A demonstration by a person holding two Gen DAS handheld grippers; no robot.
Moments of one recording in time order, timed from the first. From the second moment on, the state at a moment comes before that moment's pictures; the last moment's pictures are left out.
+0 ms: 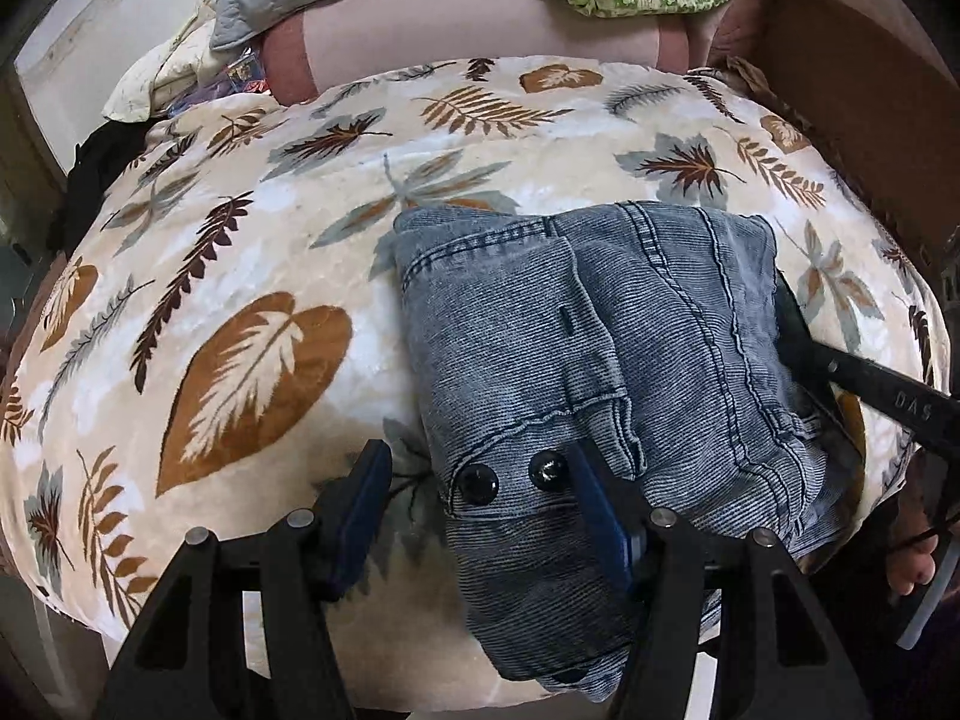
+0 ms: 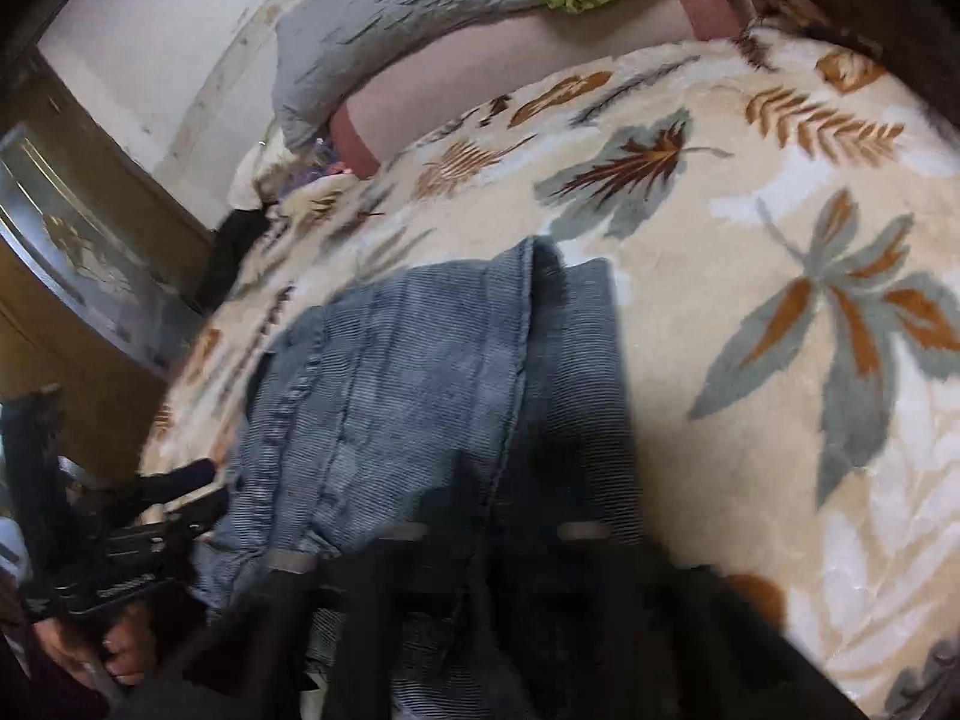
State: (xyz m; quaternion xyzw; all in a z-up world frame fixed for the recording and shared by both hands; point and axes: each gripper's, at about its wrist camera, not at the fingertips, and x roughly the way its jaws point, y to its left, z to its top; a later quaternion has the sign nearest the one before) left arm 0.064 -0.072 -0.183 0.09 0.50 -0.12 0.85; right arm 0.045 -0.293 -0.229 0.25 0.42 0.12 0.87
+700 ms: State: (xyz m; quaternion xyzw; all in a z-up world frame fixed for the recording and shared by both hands) left arm 0.048 -0.109 -0.171 0.15 0.45 -0.05 0.88; right arm 0.011 -0.322 -0.197 0.21 0.33 -0.01 0.92
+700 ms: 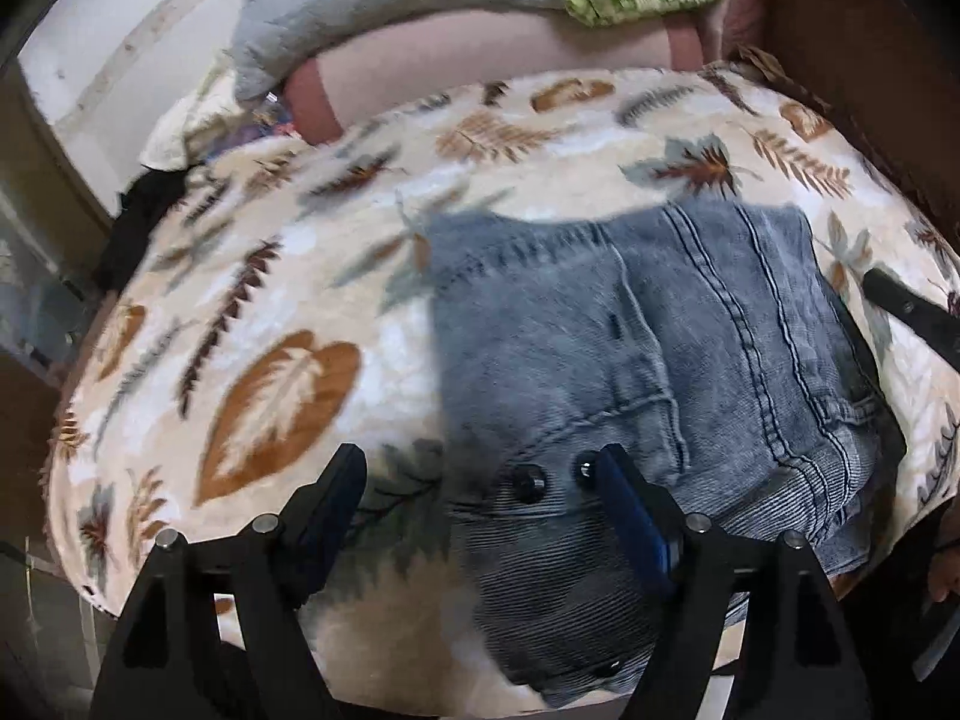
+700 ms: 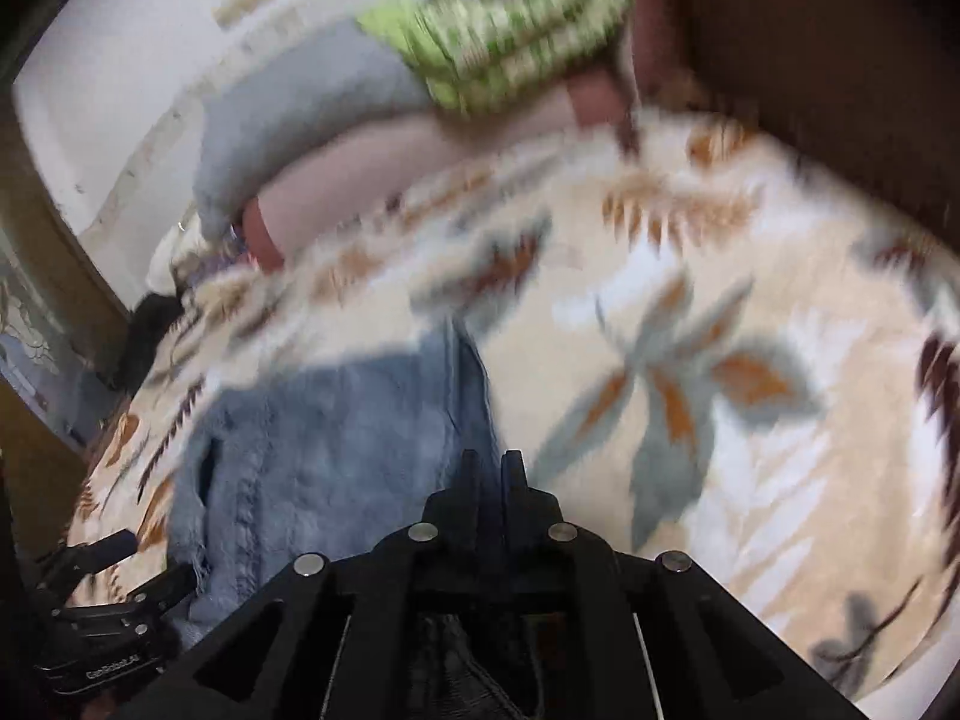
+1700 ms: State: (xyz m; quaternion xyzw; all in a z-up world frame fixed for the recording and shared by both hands) left arm 0.074 -0.063 -0.211 0.09 0.48 -0.01 0.87; right arm 0.033 -0.230 -0.231 0.11 0.40 0.07 0.91
